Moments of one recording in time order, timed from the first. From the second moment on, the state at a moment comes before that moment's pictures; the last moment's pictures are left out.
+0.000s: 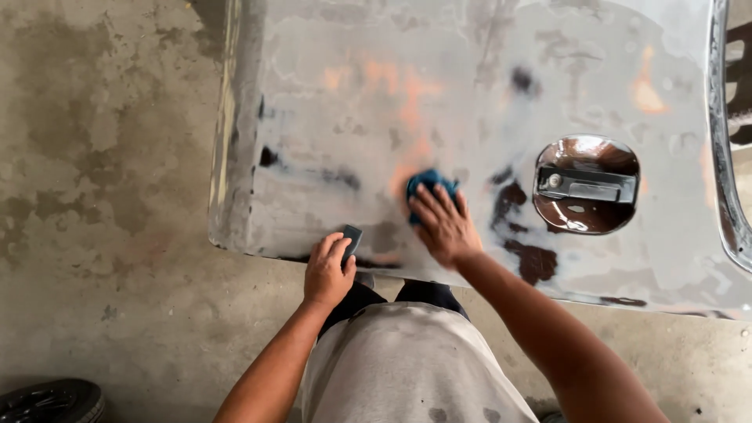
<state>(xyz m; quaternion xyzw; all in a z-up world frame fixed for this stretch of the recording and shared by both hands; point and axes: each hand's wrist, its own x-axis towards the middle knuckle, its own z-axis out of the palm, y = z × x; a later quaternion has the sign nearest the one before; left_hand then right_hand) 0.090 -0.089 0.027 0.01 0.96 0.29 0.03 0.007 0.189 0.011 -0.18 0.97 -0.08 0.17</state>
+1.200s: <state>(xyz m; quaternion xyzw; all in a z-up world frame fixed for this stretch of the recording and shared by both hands) 0.143 -0.525 -0.010 -0.21 0.78 0.59 0.00 0.027 -0.243 -0.008 -0.17 0.96 -0.13 0.15</state>
